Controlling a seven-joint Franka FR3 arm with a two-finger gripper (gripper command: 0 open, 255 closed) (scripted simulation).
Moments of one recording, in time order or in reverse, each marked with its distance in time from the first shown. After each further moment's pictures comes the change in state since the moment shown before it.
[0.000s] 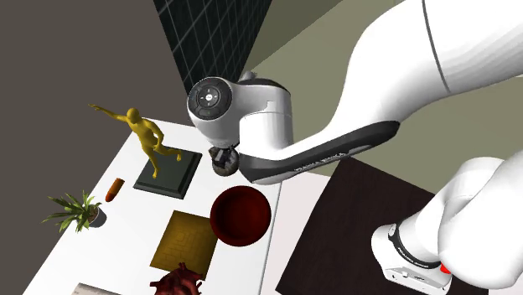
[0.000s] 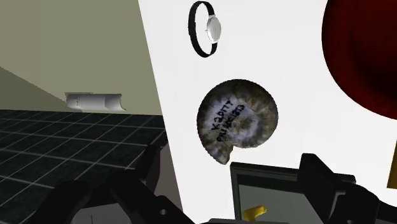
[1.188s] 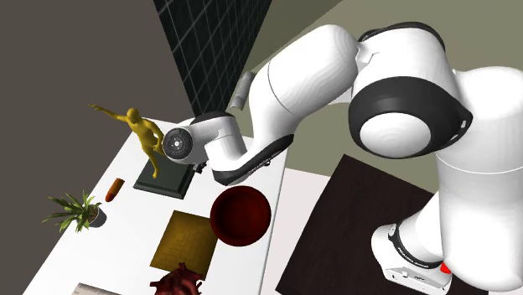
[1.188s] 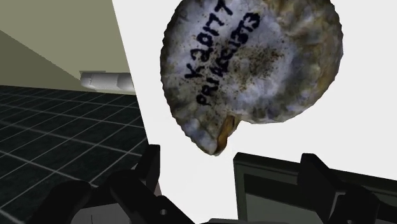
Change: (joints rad) arm 0.106 0.573 -0.119 0.435 -0.391 0.059 0.298
